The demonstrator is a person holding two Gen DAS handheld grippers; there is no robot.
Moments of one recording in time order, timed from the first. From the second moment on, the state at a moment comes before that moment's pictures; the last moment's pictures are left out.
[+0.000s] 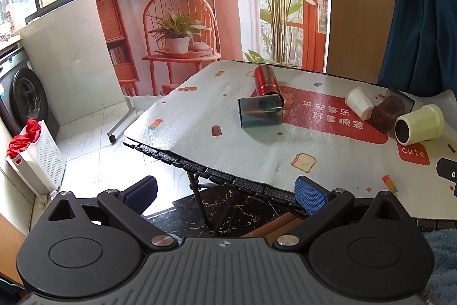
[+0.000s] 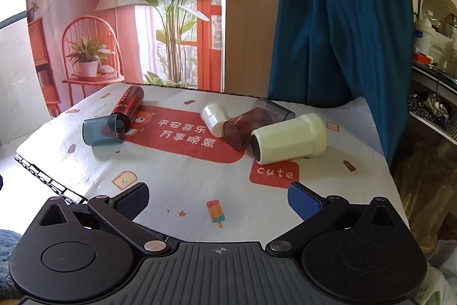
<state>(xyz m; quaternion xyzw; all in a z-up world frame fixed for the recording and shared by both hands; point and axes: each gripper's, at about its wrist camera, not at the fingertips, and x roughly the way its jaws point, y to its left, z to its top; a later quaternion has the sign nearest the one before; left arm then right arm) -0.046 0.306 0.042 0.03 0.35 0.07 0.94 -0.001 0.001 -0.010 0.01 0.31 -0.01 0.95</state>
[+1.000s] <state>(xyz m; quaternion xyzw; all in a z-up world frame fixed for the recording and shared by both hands) -0.046 0.308 0.041 0.03 0.35 0.07 0.93 0.000 -0.001 -0.010 0.01 0.31 -0.01 0.95</state>
